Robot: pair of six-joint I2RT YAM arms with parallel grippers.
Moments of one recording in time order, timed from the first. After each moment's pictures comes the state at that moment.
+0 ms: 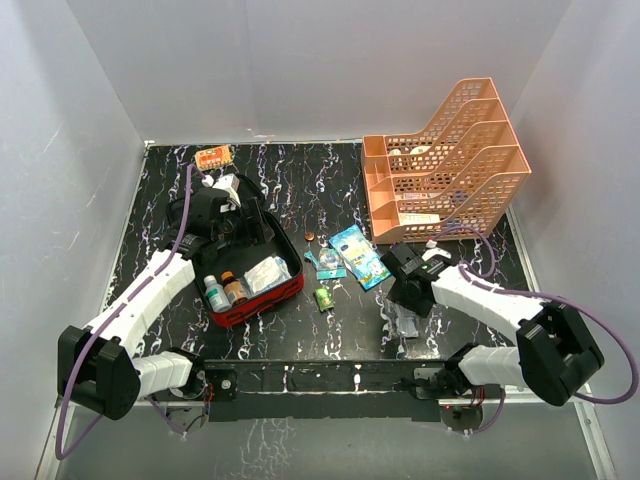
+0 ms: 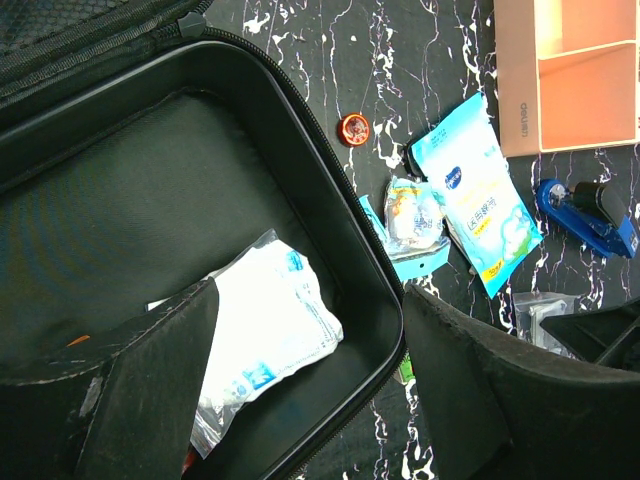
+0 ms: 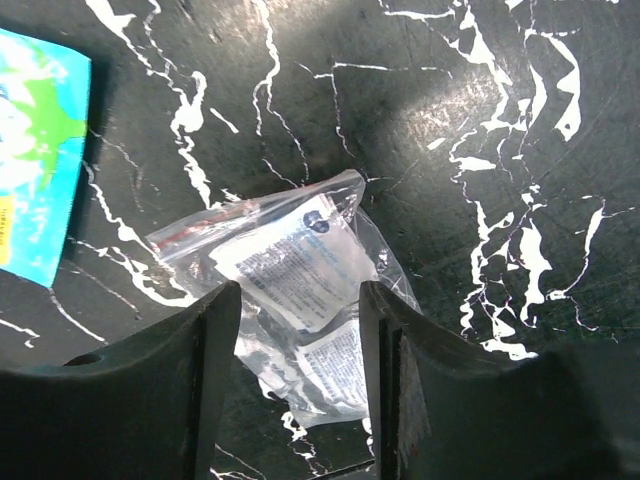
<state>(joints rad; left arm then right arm) -0.36 1.19 0.92 -0.41 0.09 -0.50 0.61 1.23 0.67 -0.78 0.35 1.13</state>
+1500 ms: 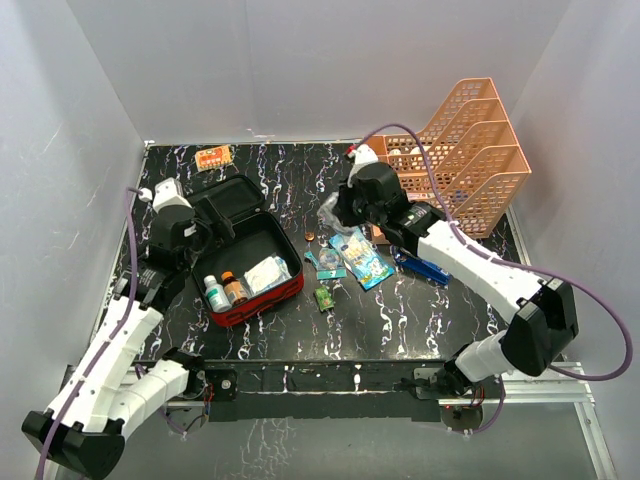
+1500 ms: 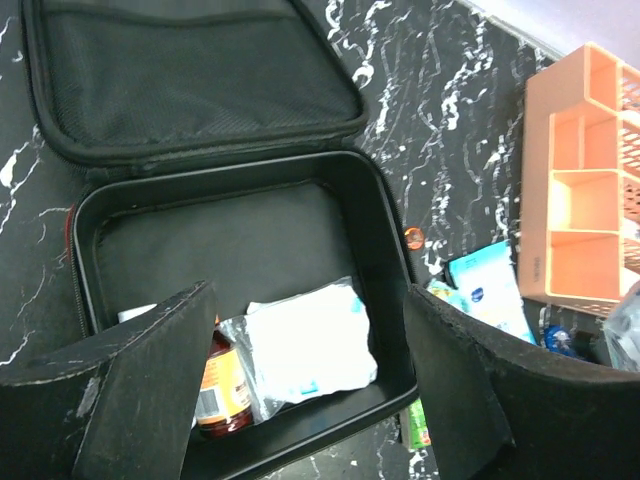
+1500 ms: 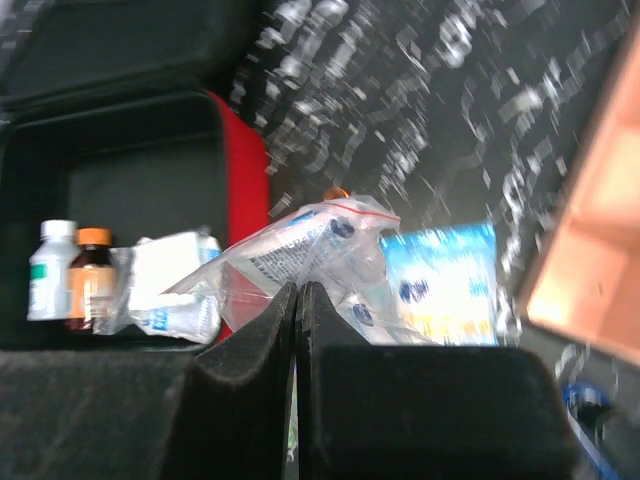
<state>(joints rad) -0.36 0.85 0.92 -0.61 -0.33 -0.61 0.66 1.42 1.23 -0.37 0.08 0.37</state>
